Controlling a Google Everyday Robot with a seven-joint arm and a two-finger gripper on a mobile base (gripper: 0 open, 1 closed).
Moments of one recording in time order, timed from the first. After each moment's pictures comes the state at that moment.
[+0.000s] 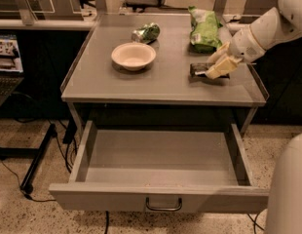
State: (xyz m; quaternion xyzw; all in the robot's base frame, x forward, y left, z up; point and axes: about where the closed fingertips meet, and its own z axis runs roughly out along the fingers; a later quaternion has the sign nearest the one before) arm 0.684 -0.206 0.852 -0.59 0.73 0.16 0.30
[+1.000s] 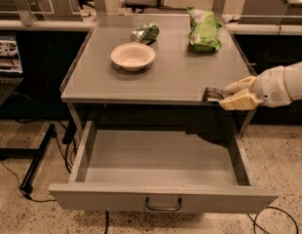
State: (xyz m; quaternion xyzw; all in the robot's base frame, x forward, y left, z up) arm 0.579 -0.236 0.823 -0.49 0.77 0.18 0.38
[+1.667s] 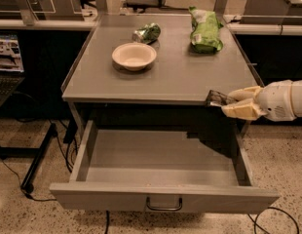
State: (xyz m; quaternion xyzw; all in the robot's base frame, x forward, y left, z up) arm 0.551 -0.241 0.815 -0.43 0.78 0.18 0.41
